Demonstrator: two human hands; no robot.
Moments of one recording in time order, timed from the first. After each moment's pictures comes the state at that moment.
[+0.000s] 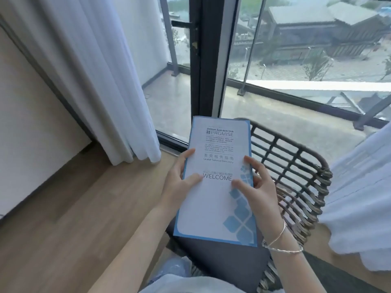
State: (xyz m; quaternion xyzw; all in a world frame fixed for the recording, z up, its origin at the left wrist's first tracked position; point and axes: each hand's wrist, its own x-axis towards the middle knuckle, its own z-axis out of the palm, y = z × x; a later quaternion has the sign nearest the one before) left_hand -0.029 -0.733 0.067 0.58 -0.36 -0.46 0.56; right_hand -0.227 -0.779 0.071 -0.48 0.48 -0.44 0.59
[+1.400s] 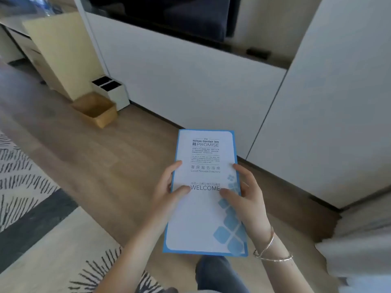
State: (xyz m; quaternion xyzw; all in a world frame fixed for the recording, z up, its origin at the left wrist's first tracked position) left_hand 0.333 -0.291 0.051 0.64 0.23 0.15 0.71; right_hand 0.415 -0.474 0.063 -0.69 -0.07 0.17 0.70
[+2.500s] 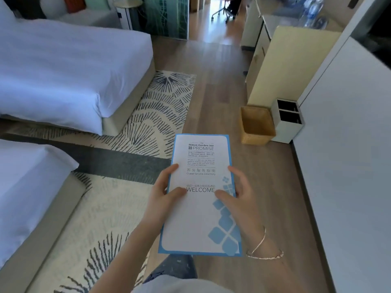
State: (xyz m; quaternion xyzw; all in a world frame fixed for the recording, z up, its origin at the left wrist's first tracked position) left_hand 0.397 0.145 0.009 0.39 0.55 0.49 0.54; right_hand 0.595 0.144 0.020 -0.56 -0.40 0.53 0.49
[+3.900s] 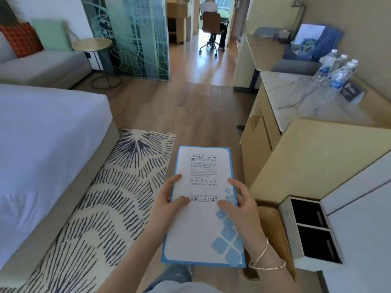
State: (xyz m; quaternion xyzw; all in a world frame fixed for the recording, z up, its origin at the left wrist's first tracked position) left_hand 0.570 1.222 0.030 0.38 0.53 0.49 0.57; right_hand 0.771 1.216 0.025 -0.55 -0.40 0.54 0.49
